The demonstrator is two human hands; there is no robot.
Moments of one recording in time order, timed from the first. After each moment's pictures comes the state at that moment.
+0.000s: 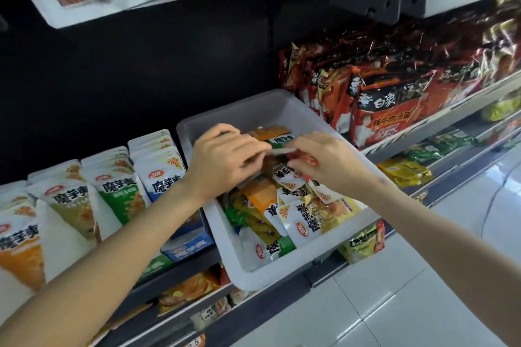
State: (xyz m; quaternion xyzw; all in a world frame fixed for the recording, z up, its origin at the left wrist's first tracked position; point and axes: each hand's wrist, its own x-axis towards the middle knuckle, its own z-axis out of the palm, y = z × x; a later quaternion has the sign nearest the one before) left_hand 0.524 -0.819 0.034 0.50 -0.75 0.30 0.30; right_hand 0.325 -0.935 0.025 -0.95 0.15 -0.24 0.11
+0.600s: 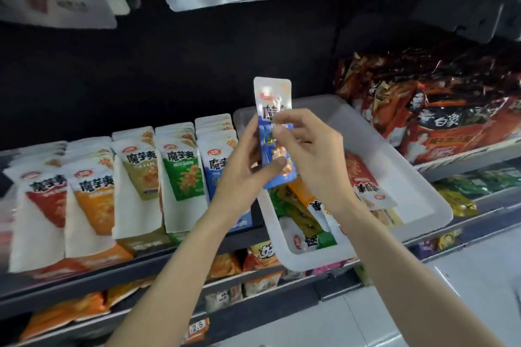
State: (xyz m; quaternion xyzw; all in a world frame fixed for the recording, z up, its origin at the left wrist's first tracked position) left_hand 0.492 -0.731 0.051 0.57 -0.43 -0.25 0.66; right_hand 0.407 -0.825 0.069 -0.76 0.20 -0.41 0.47
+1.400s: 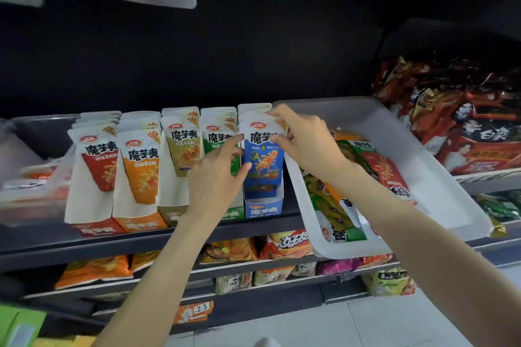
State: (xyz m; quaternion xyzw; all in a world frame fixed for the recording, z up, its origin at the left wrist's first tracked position) left_hand 0.560 -0.666 -0.004 0.83 -0.41 0.17 0.32; right_hand 0.466 -0.822 0.058 -0.95 0.08 -0.26 0.15
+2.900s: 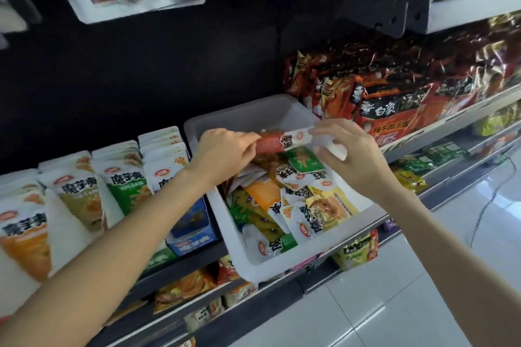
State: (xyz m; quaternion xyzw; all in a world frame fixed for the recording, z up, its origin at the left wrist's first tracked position) left_hand 0.541 -0.826 0.029 0.64 -0.71 0.24 0.19; right_hand 0.306 -0.930 0.037 -0.90 0.24 -0.33 0.14
